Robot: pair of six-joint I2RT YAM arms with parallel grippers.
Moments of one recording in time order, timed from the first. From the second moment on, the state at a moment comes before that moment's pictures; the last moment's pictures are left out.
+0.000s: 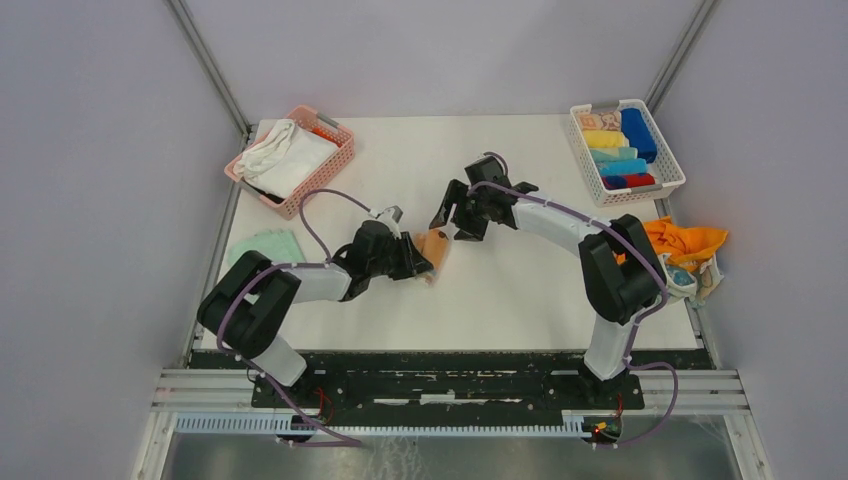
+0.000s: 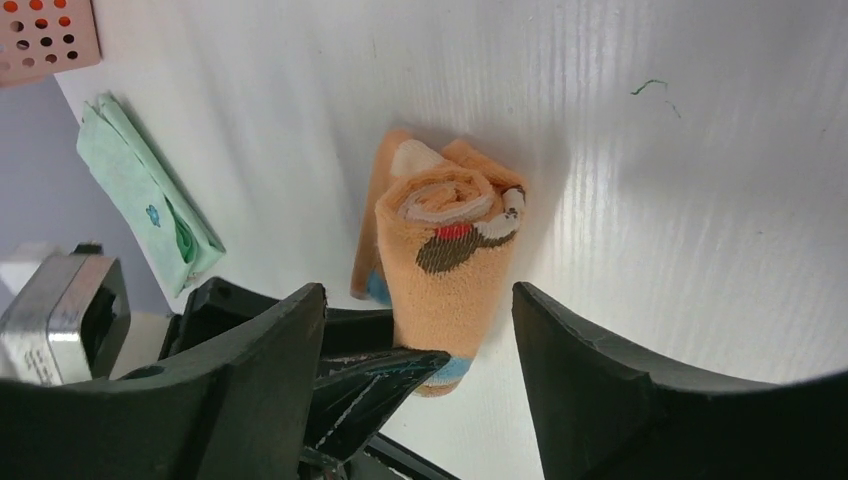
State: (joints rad) left arm -0.61 1.58 0.58 0.38 0.21 -0.70; right arm 0.55 1.84 1.30 -0.36 -0.21 0.87
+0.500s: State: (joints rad) left arm -0.51 1.70 0.59 0.51 0.48 -0.85; right arm 0.56 1.98 1.32 -0.37 -0.18 0.90
